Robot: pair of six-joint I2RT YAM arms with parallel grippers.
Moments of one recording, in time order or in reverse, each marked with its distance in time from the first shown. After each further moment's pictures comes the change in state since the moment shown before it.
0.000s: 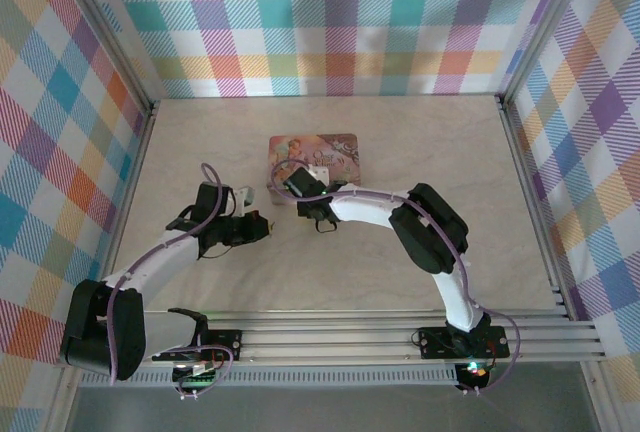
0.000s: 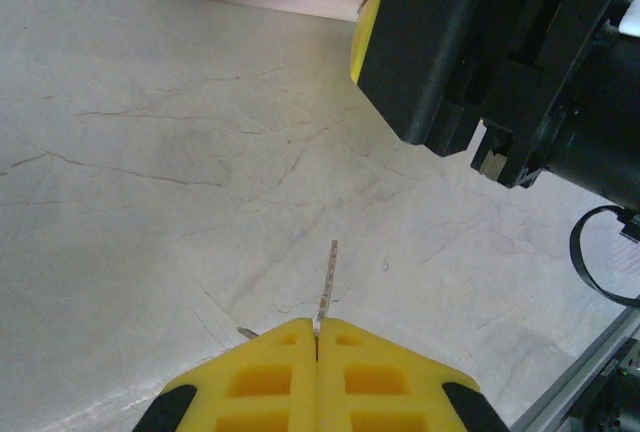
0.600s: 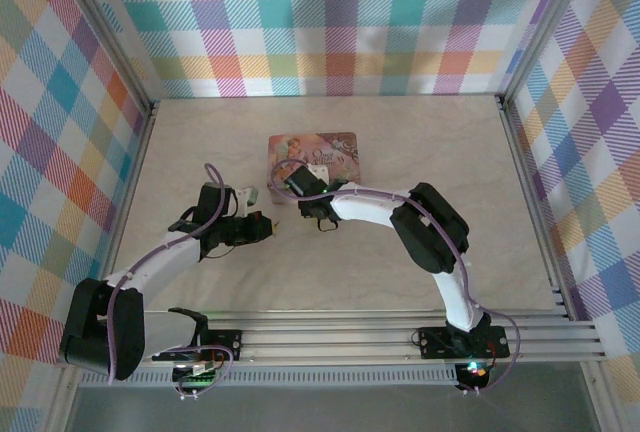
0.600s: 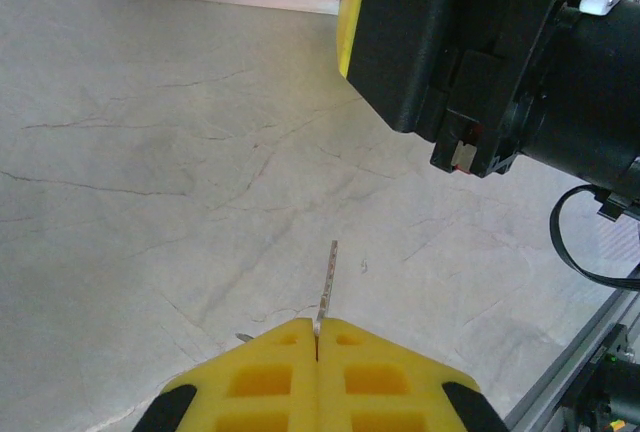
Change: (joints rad) left arm -0.018 0.002 -0.017 0.059 0.026 0.001; right arm -0.007 -0.004 0.003 -0.008 -0.003 -0.069
